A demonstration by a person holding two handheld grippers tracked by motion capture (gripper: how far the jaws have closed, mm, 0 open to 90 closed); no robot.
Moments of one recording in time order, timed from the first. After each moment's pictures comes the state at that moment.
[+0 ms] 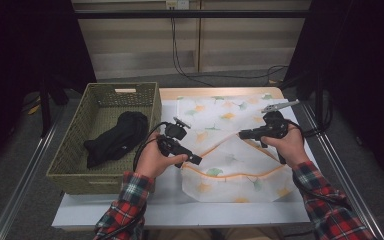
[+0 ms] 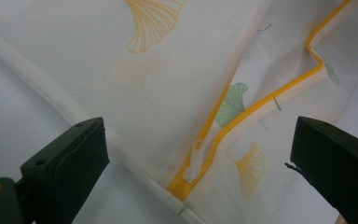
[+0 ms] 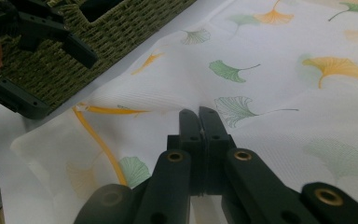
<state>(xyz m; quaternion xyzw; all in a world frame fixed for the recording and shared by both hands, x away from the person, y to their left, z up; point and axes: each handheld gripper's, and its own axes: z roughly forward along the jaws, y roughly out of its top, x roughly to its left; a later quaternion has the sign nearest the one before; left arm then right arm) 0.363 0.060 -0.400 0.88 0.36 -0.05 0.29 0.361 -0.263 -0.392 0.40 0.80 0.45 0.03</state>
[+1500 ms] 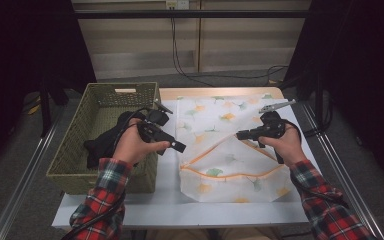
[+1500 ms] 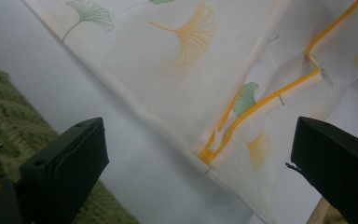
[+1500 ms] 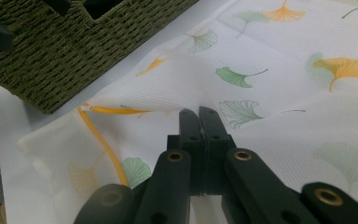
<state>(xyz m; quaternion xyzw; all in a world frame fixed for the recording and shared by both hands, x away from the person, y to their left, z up) 0.381 0.107 -0.352 0.88 0.38 -0.04 0.28 0.365 -0.259 -0.397 0.39 0.80 0.44 0.02</state>
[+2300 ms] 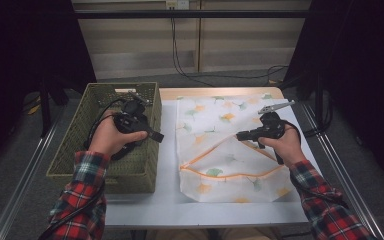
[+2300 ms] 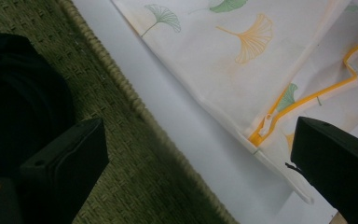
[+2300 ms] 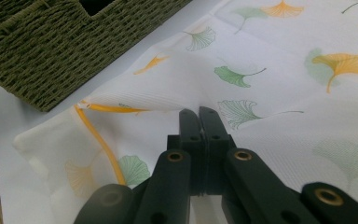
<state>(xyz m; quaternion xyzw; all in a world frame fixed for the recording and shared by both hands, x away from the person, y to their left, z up) 0.396 0.160 -0.335 0.87 0.42 -0.01 0.28 0.366 -0.259 -0.400 0.40 0.80 0.44 0.02</state>
